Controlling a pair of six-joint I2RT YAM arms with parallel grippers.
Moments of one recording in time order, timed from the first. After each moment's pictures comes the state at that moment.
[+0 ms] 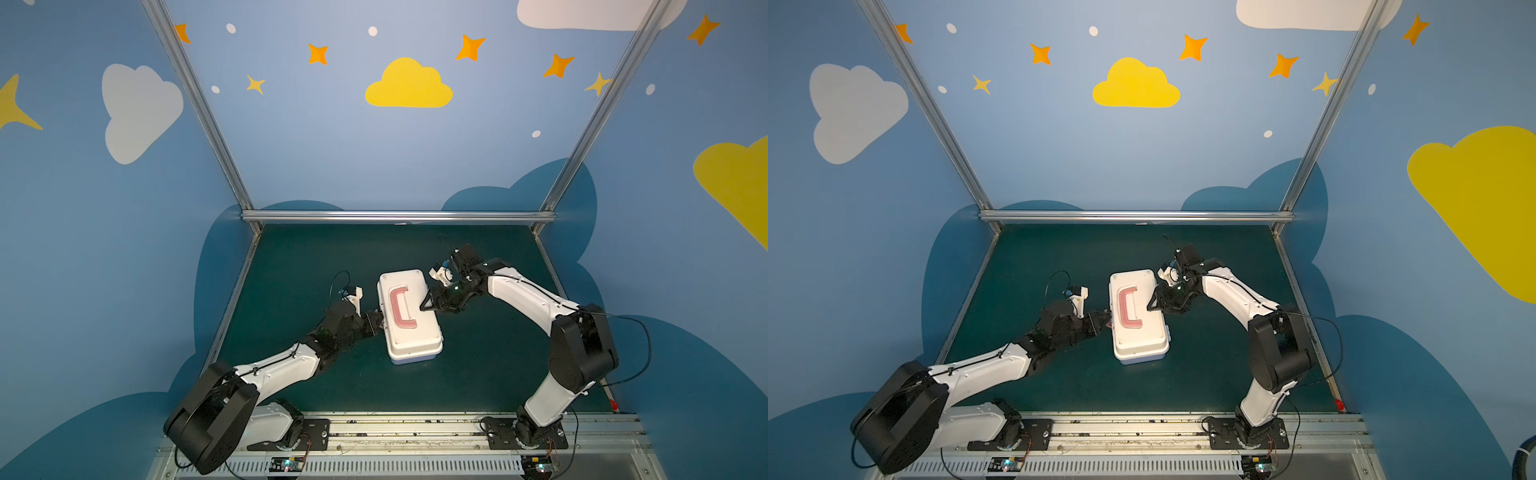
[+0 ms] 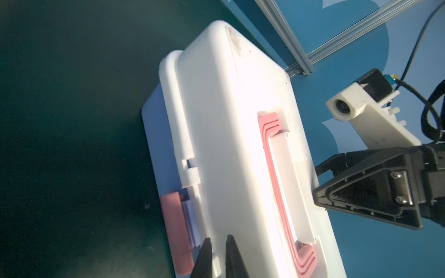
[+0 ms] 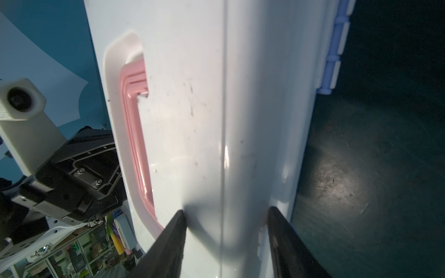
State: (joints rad) left arm -0.58 1.24 0.46 0.27 0.15 -0.82; right arm 0.49 1.71 1.28 -0.82 -0.60 0.34
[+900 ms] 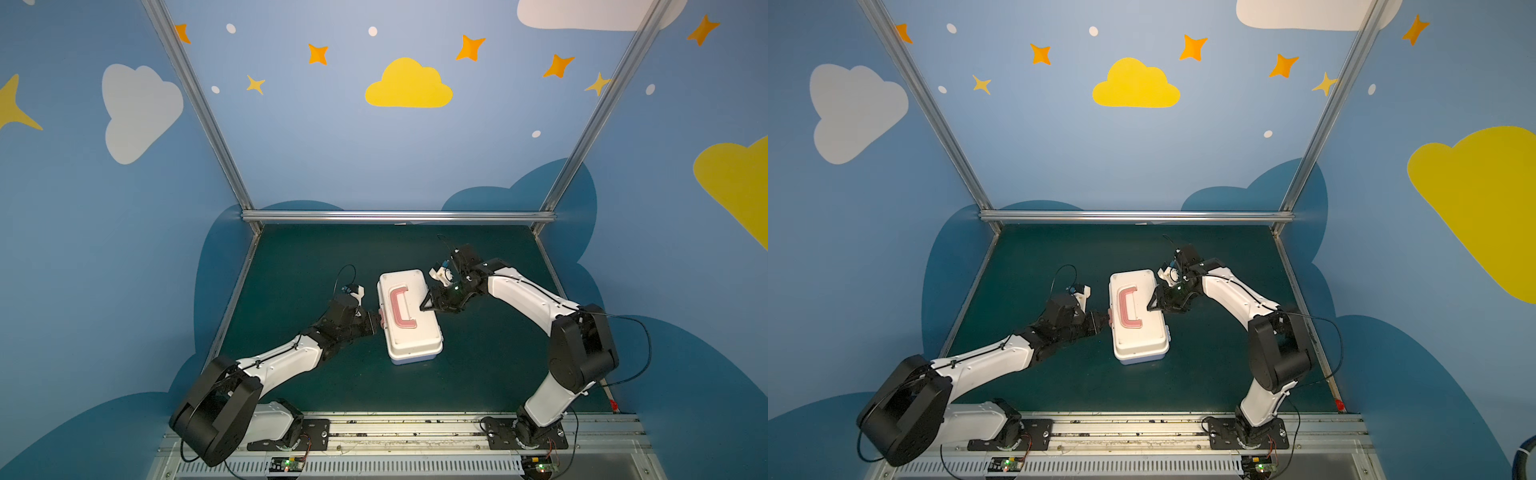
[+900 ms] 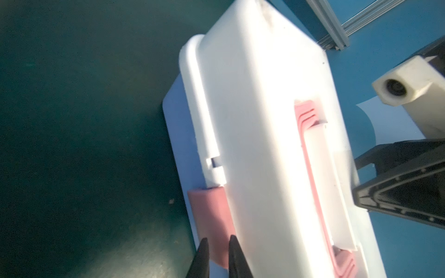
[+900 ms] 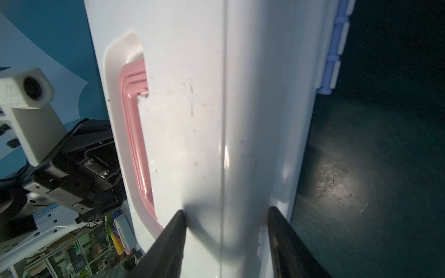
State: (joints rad) left arm -0.57 1.31 0.53 0.16 0.19 -0.74; right arm 0.49 1.71 1.28 -0.82 -0.60 0.34
